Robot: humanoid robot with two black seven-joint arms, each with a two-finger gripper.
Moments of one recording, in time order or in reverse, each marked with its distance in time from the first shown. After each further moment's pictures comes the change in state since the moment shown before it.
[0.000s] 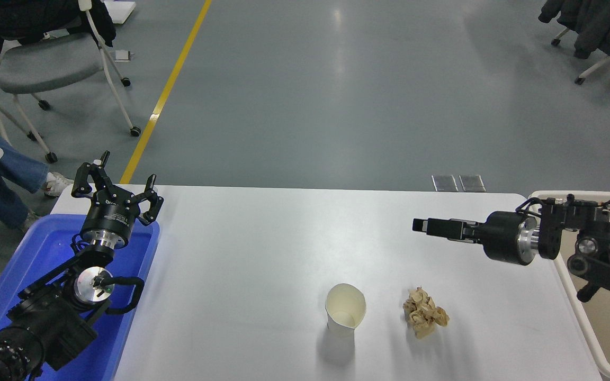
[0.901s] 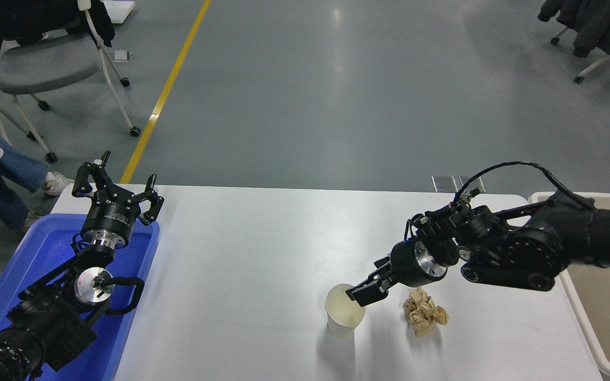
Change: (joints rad) left arm 0.000 0.000 0.000 0.000 0.000 0.000 0.000; right arm 0.305 0.550 -0.570 -0.209 -0.026 -0.004 0.012
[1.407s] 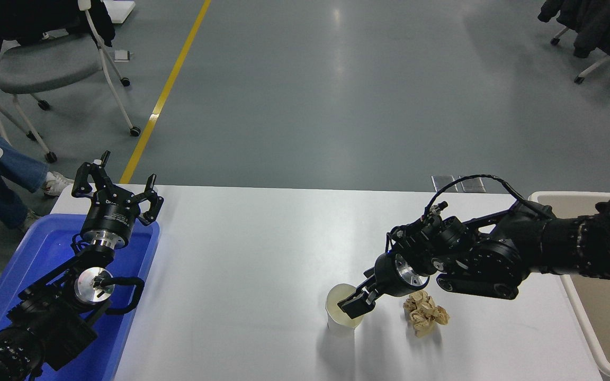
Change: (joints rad) left arm 0.000 0.000 0.000 0.000 0.000 0.000 0.000; right arm -0.036 0.087 -0.065 -0.106 0.001 -0.011 0.024
